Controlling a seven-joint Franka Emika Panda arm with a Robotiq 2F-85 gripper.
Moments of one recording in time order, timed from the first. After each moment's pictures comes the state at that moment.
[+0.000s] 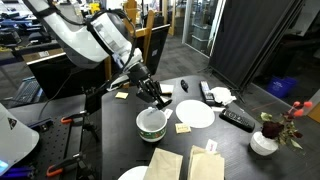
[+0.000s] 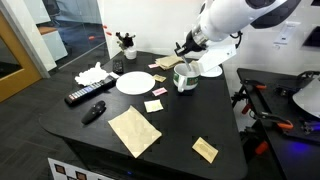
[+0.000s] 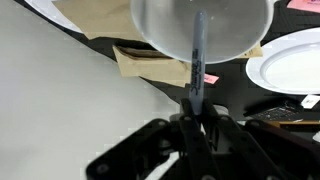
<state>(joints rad) -0.02 0.16 0.08 -2.49 -1.54 2.40 2.11</state>
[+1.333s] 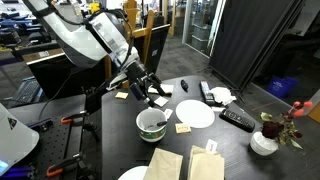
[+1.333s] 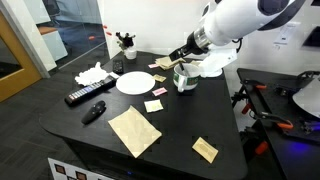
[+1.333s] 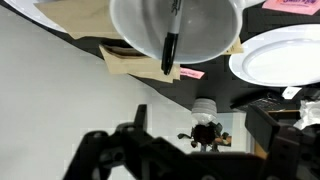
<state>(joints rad) 0.01 0.15 0.09 -2.51 -1.60 2.40 2.21</state>
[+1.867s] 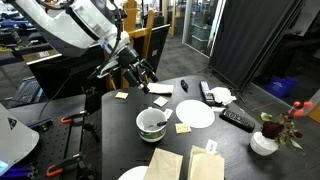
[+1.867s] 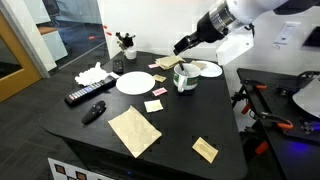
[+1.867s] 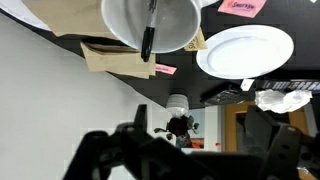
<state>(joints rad) 0.03 -0.03 0.09 -2.60 -1.53 2.54 2.08</state>
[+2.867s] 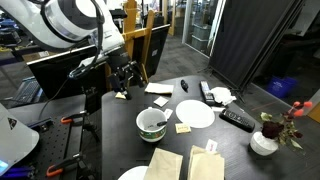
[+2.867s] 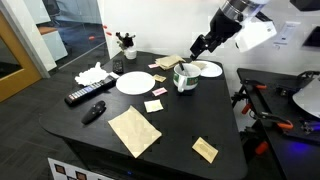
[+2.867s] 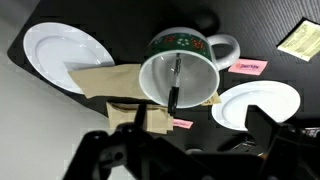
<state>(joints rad) 0.03 -0.16 0.01 -2.73 -1.02 2.67 1.63</state>
